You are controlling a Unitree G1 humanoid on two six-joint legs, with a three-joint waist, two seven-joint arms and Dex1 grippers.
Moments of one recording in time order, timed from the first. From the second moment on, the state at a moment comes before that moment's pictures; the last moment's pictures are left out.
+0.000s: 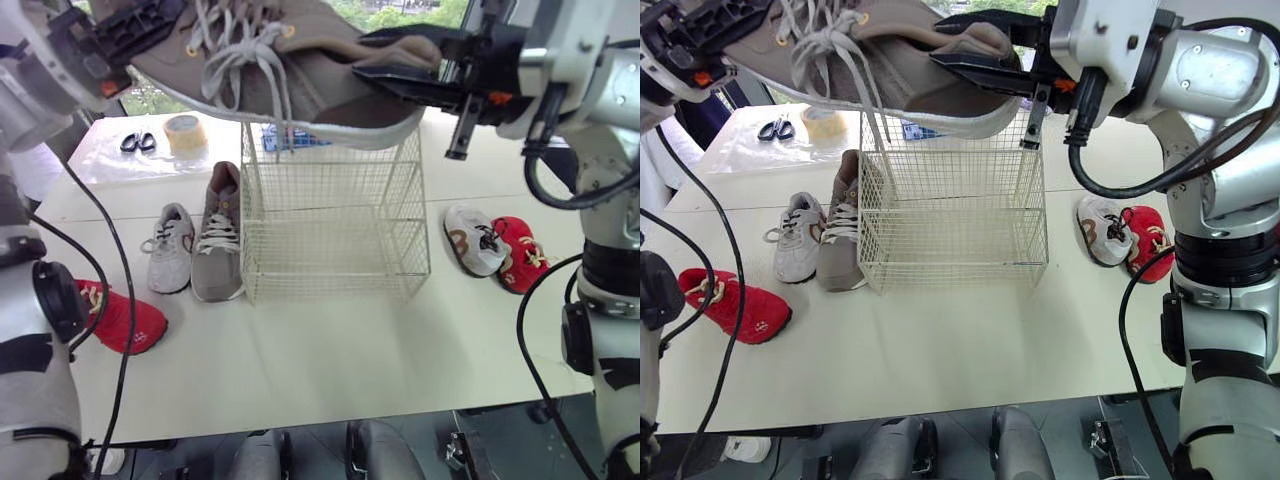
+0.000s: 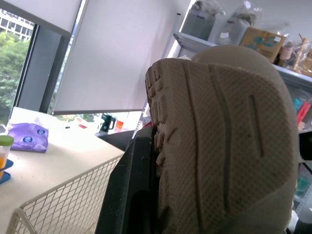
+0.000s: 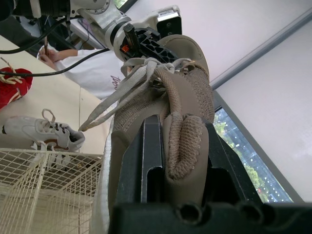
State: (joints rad) left arm -1.32 0.83 0.28 0.63 -0.90 1.01 -1.05; right arm -1.12 -0.74 0.01 -0.19 0.45 0.27 0.99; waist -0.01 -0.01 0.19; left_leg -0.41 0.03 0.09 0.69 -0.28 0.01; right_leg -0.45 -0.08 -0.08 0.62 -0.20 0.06
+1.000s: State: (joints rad) left arm -0.89 0.15 0.62 -0.10 -1.42 0.67 -0.12; right arm -0.89 -0.02 -0.23 -0.28 1.28 0.54 0.12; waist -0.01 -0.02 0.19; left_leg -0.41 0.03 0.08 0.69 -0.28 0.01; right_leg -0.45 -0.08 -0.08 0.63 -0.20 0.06
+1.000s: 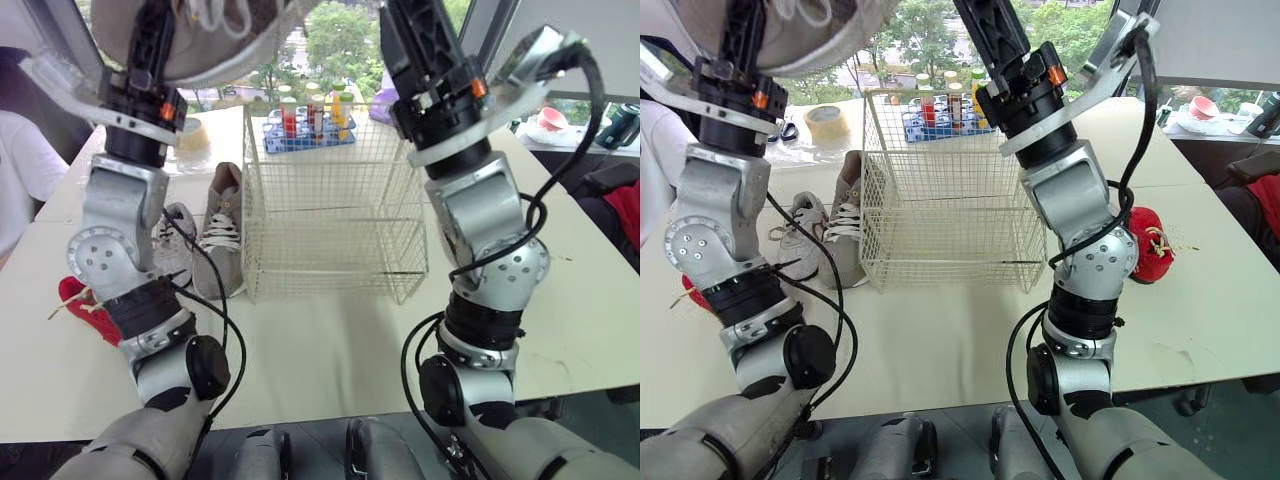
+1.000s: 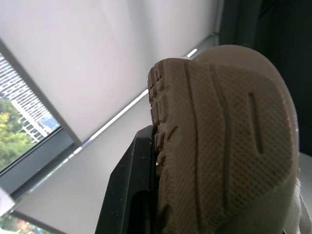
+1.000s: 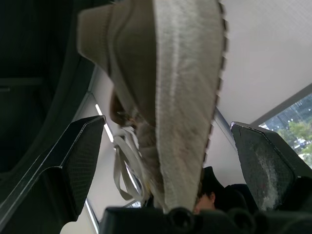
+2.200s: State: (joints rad) left arm -0.63 0.38 0.36 -0.29 -1.39 0.69 -0.15; right arm -1.07 -0.12 -0.22 -0.01 1.08 0.46 0.29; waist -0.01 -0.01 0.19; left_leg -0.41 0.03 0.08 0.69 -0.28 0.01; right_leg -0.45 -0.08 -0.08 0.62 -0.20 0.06
